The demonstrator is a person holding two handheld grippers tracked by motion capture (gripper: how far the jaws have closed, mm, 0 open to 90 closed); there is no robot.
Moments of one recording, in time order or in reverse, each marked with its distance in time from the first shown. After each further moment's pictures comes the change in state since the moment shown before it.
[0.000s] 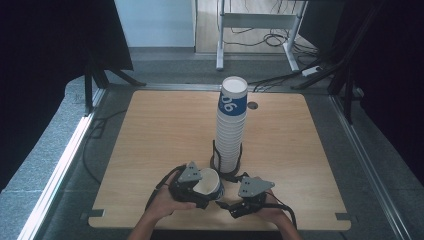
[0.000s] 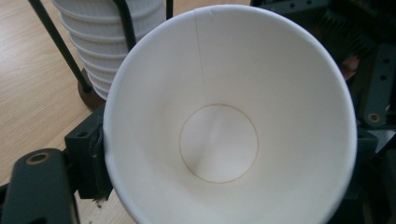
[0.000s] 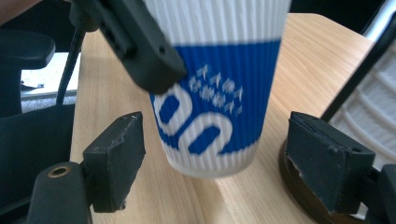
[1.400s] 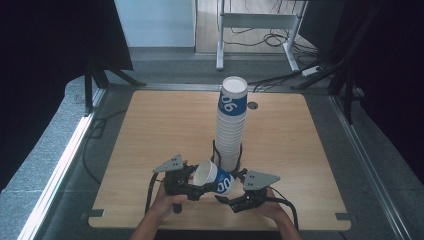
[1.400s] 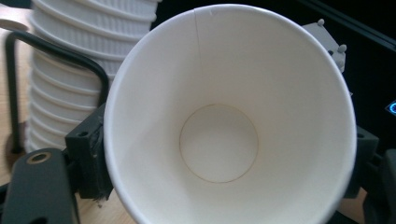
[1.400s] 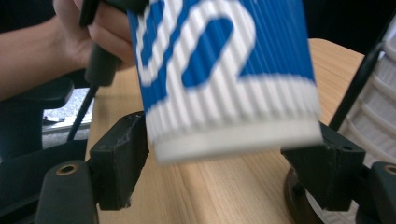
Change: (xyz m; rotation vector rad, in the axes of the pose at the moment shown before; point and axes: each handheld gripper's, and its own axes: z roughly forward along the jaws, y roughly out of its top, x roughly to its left) left arm 0.030 -0.013 -0.013 -0.416 -0.299 -0.249; right arm -0.014 0.004 -0.004 -0.124 0.043 0.074
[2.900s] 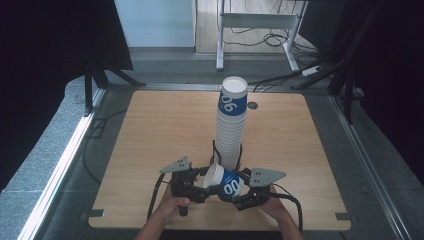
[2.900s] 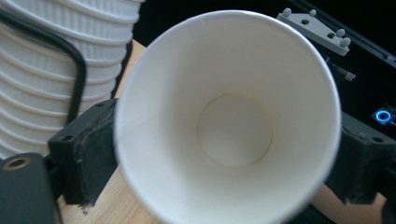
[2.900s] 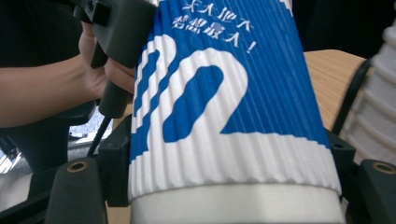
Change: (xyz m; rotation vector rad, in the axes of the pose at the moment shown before) left arm -0.004 -0.009 0.020 0.010 -0.044 -0.059; right arm -0.007 0.002 -0.008 -0.073 0.085 0.038
